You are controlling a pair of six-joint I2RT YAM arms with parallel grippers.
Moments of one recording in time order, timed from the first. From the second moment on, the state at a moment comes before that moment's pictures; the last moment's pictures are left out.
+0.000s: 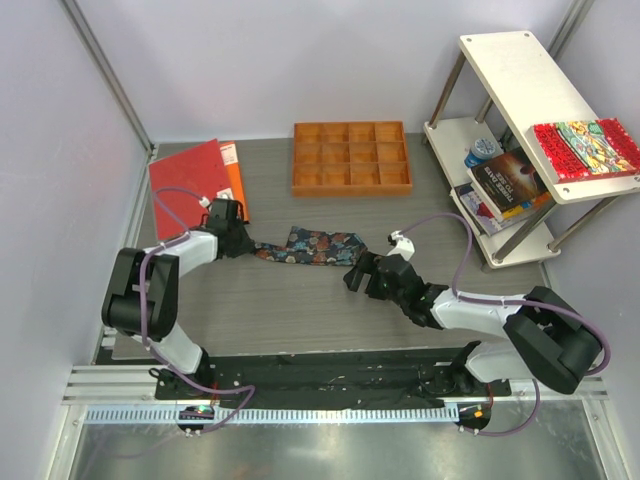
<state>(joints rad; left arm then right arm) -0.20 1.63 0.84 -0.14 -0.06 -0.60 0.76 1.32 0.40 0.28 0.22 0.86</state>
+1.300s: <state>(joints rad) -0.27 1.32 1.25 -0.74 -0.08 -0.69 0.56 1.65 0.67 0.27 -0.03 1.05</state>
